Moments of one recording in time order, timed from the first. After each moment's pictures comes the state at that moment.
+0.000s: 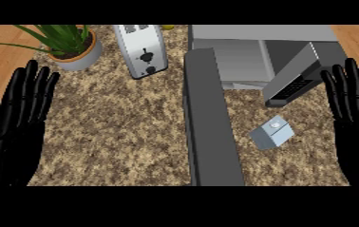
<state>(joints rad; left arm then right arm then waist) 0.01 0.13 -0.01 -2.10 0.00 -0.03 0.00 0.00 -0.10 -0.03 -2.10 0.00 0.03 -0.01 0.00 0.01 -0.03</state>
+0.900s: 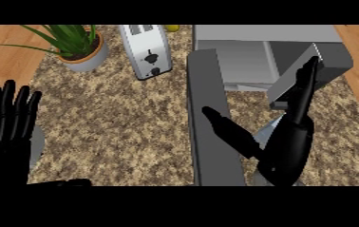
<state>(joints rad) 0.15 0.07 0.07 -2.14 0.10 0.00 0.03 -0.17 0.00 0.41 -1.92 0.90 -0.79 0.47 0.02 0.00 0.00</state>
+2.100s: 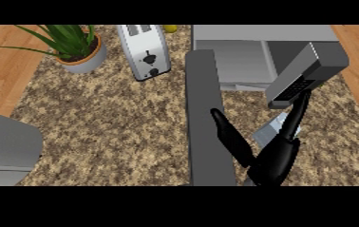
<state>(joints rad) 0.47 0.06 0.22 -2.33 0.29 -0.19 -0.02 -0.05 -0.03 0.48 -1.79 1.05 -1.06 0.69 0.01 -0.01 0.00</state>
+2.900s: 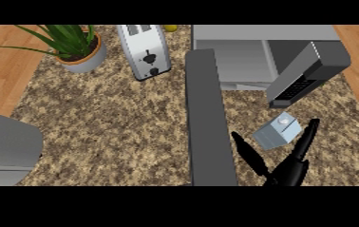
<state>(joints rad) 0.50 0.07 0.32 -2.34 0.38 -0.28 -0.01 0.07 -0.22 0.52 -1.59 0.58 -1.35 0.36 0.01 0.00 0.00</state>
